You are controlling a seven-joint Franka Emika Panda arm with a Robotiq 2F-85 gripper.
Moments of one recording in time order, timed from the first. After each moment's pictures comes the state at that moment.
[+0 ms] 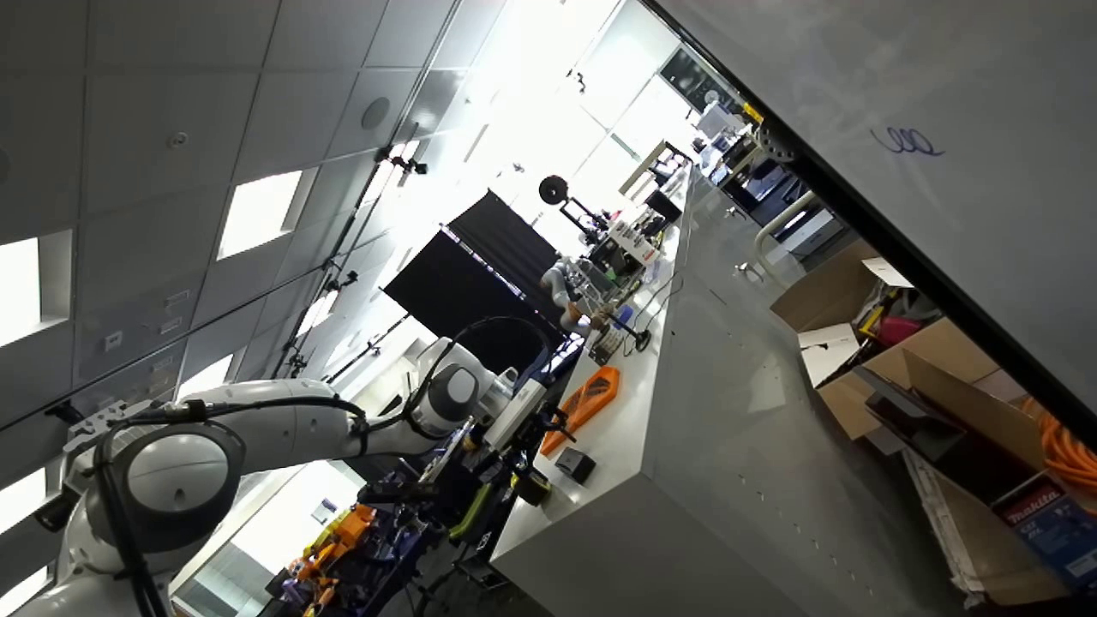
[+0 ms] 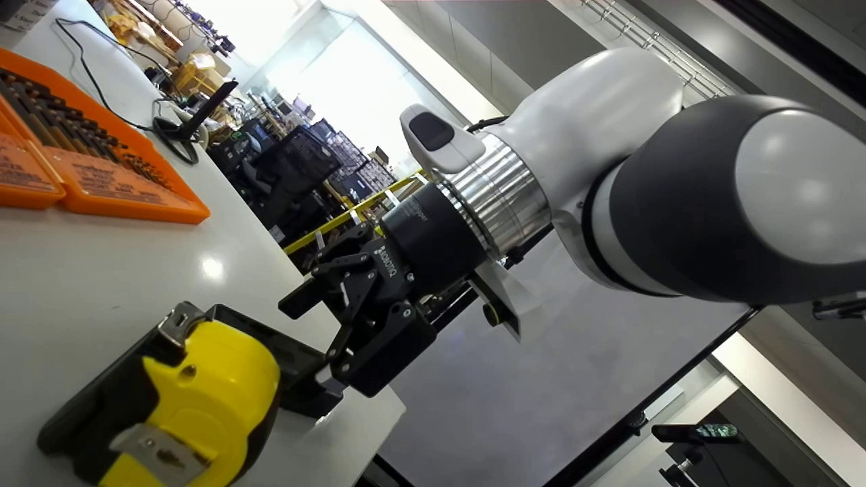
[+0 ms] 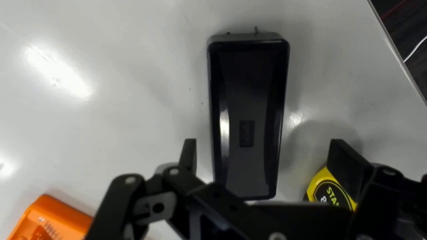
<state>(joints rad) 0.25 0.21 0.29 -1.98 0.04 2.30 -0.78</state>
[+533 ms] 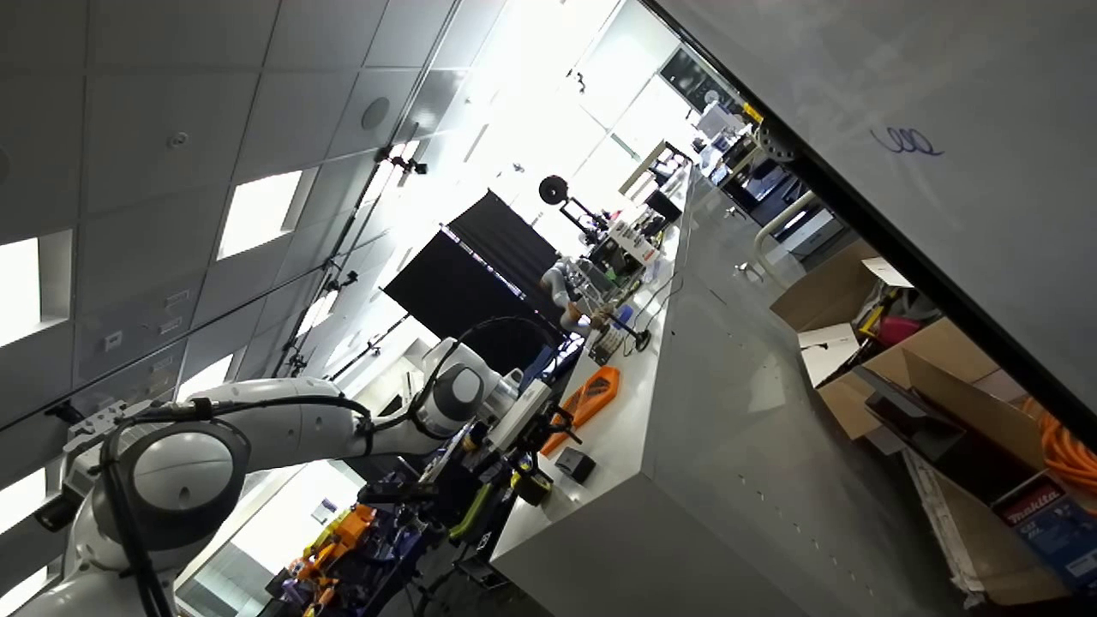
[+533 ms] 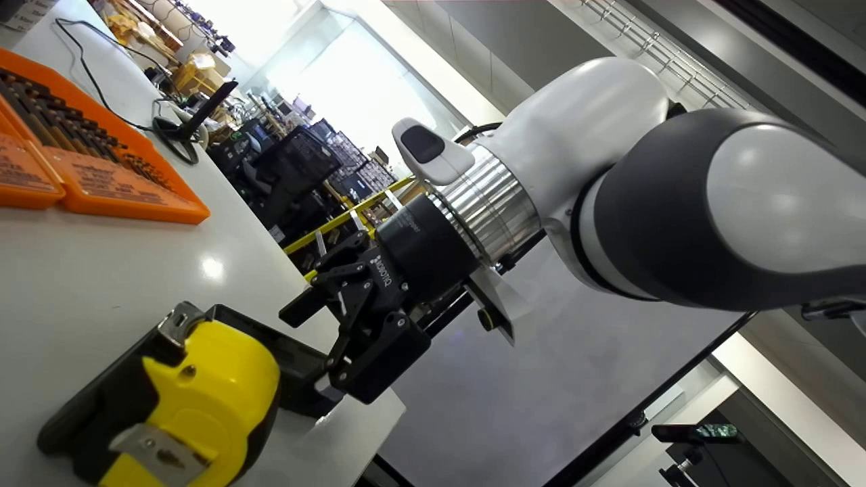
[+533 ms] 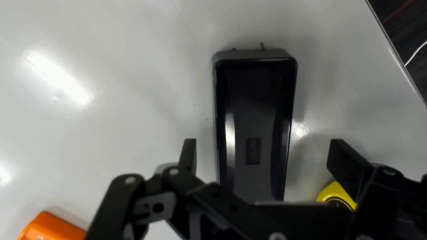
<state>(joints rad) 0.24 0.22 0.28 -1.99 0.02 2.29 -0.78</state>
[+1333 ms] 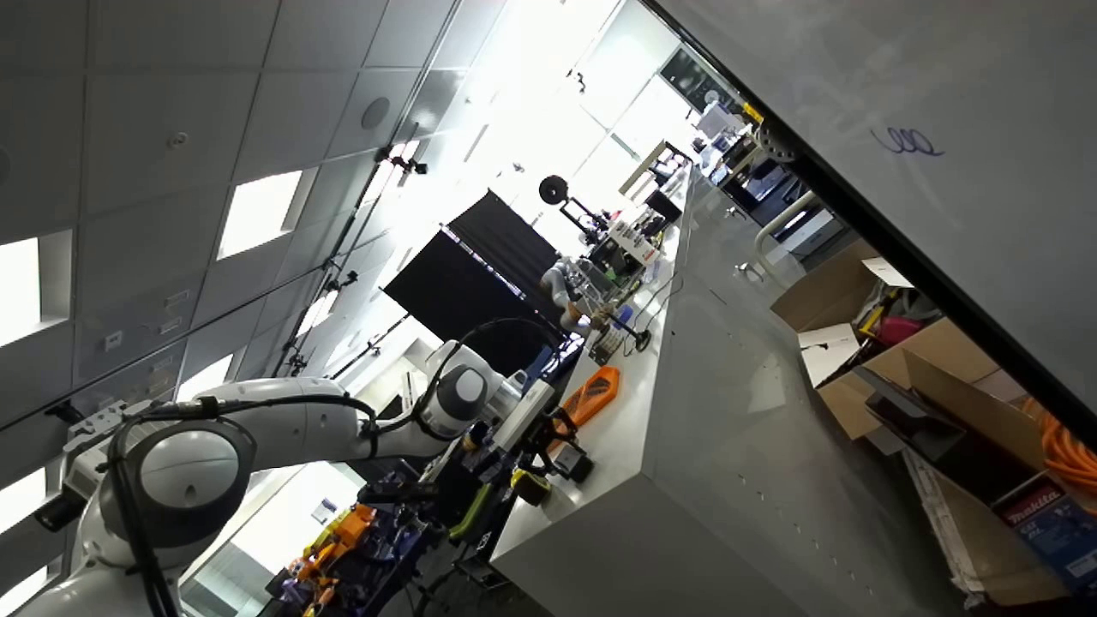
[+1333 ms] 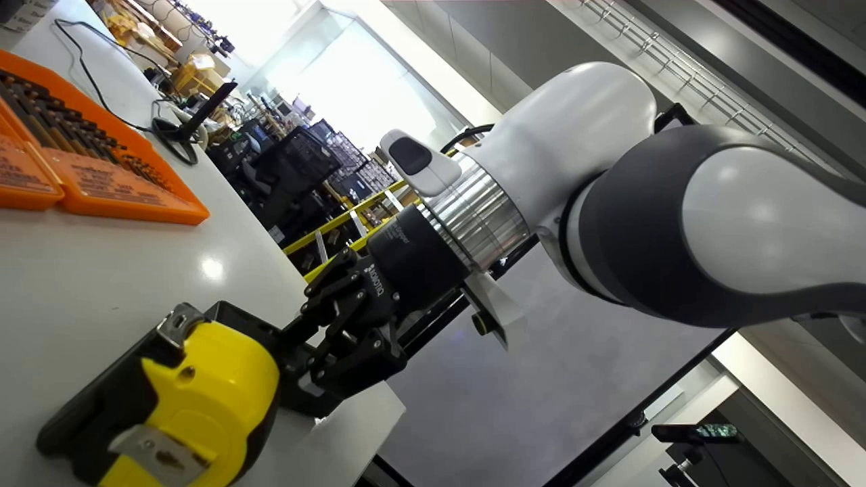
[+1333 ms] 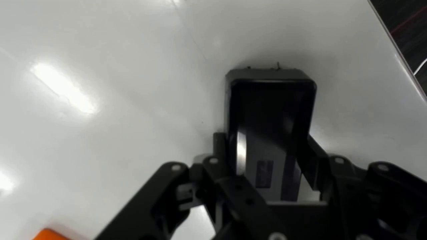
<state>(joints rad) 0.24 0.24 0.28 -1.98 -0.03 2.28 -0.75</state>
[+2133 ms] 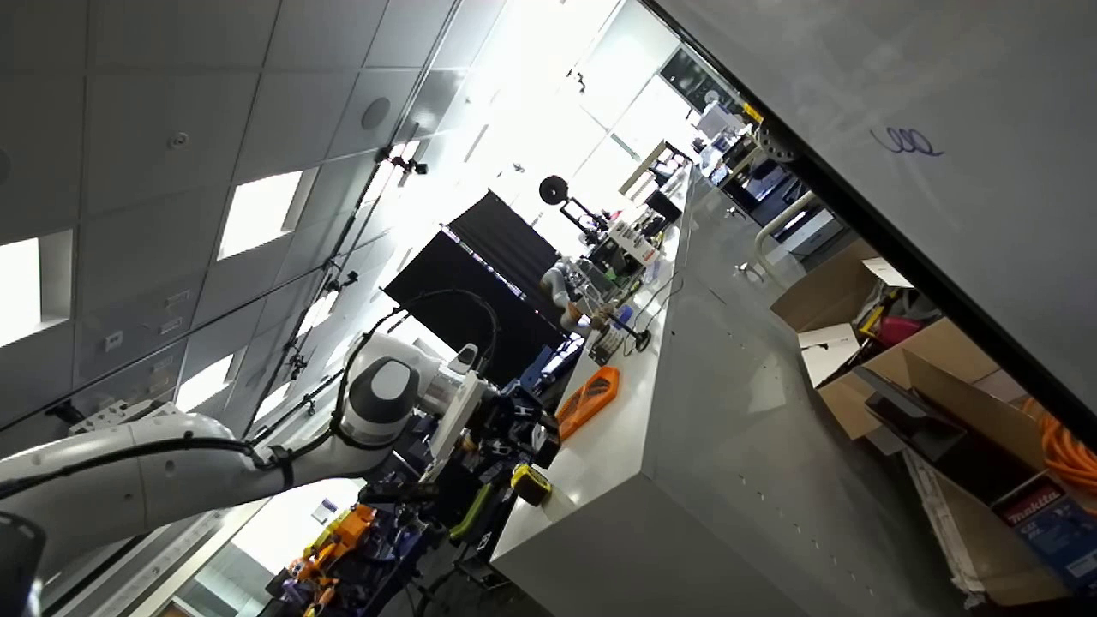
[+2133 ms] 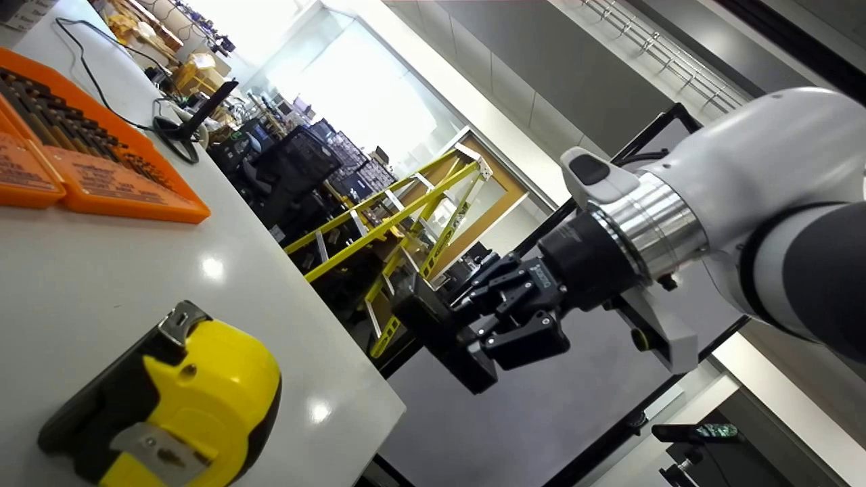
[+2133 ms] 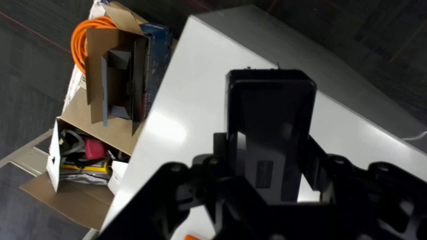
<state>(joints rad) 0.22 -0.20 0.21 -2.28 -0.11 2.28 -0.45</state>
